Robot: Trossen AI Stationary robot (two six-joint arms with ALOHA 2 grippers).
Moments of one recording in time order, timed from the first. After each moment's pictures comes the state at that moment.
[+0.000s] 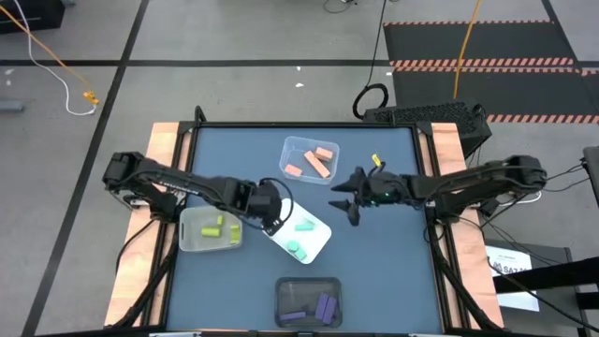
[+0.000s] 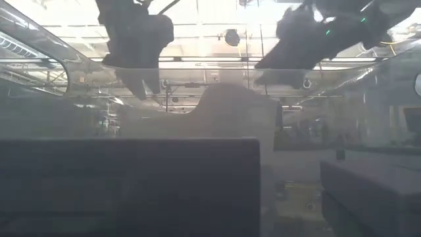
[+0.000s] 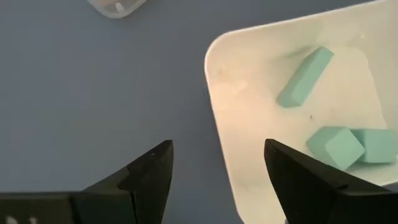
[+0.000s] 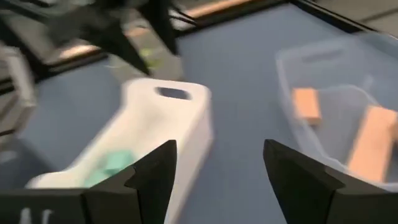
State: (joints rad) left arm -0.15 1.57 1.17 -0.82 -0.25 -0.80; right arm 0.00 1.20 0.51 0.27 0.10 0.30
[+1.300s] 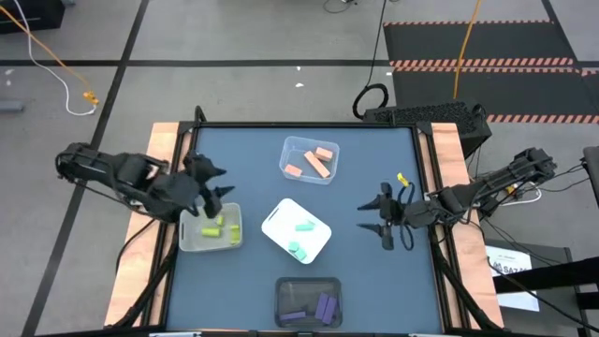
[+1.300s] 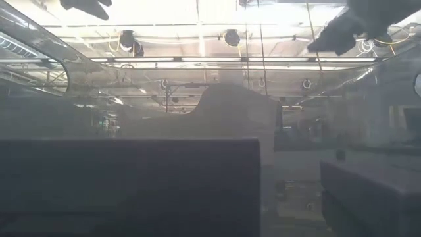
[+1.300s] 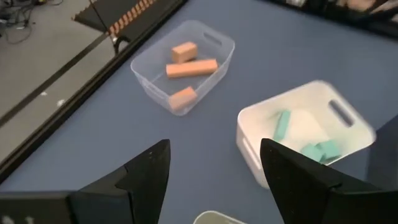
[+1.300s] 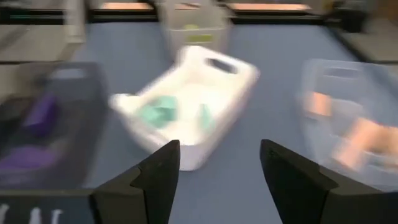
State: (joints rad) left arm -0.32 0.96 1.17 -1.07 -0.59 -0.61; right arm 0.39 0.84 0.51 -0.17 0.39 0.23
